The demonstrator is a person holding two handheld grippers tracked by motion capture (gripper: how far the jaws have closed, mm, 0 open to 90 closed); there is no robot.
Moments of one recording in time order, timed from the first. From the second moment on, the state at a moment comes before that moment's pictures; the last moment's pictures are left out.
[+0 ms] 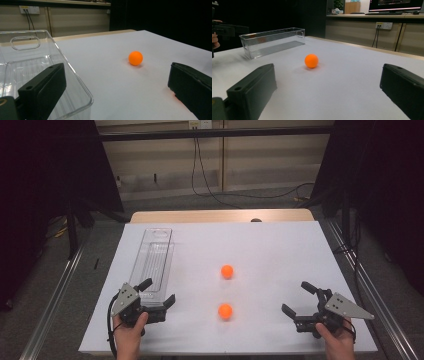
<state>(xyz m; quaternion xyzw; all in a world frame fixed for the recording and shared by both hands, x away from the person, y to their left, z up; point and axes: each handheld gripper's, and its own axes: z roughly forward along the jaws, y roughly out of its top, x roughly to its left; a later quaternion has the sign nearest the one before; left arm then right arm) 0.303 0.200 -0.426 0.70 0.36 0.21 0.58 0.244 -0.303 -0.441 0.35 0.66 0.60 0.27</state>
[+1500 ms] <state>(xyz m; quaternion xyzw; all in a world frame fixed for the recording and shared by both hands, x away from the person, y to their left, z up) 0.305 0.174 -0.431 0.72 0.33 0.18 0.58 0.245 -0.303 -0.441 0.35 0.67 0.60 0.27</state>
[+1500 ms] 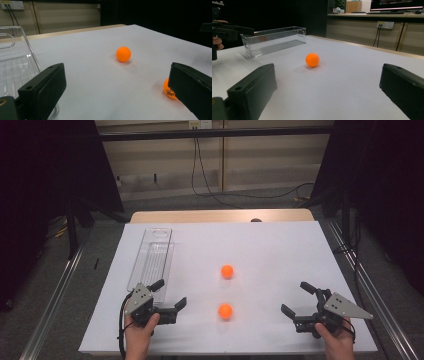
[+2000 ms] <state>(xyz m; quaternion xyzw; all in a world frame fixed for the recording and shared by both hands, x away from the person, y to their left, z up) 0.305 0.169 -0.431 0.72 0.33 0.18 0.58 0.245 -0.302 -0.441 0.35 0.67 0.60 0.27</state>
